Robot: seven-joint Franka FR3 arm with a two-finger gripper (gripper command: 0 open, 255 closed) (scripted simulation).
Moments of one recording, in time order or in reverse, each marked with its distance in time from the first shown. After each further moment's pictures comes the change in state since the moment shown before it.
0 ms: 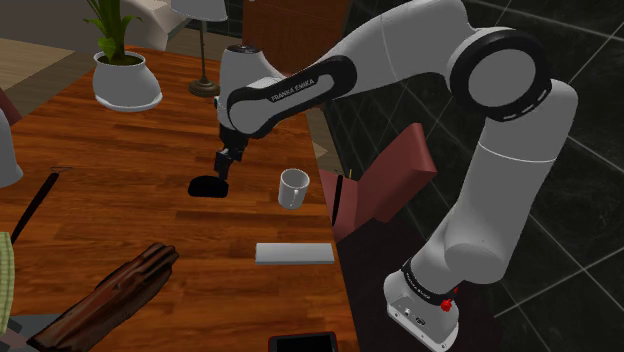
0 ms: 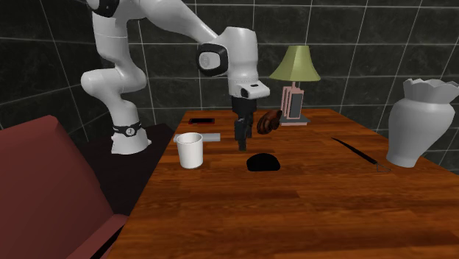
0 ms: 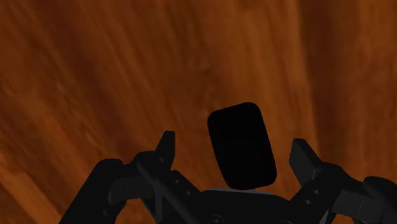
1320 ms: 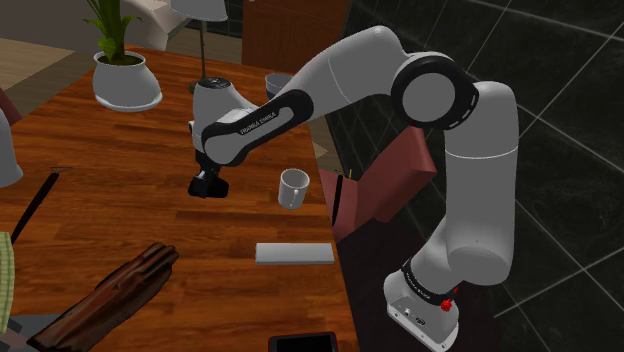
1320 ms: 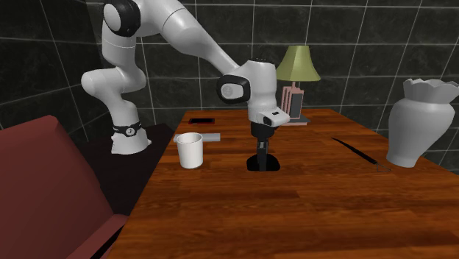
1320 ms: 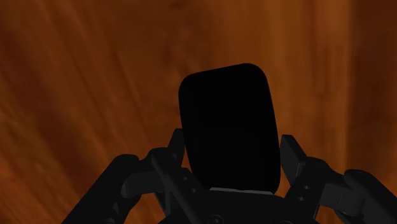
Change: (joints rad) arm 0.066 0.271 -0.008 0.185 -0.076 0.097 0.009
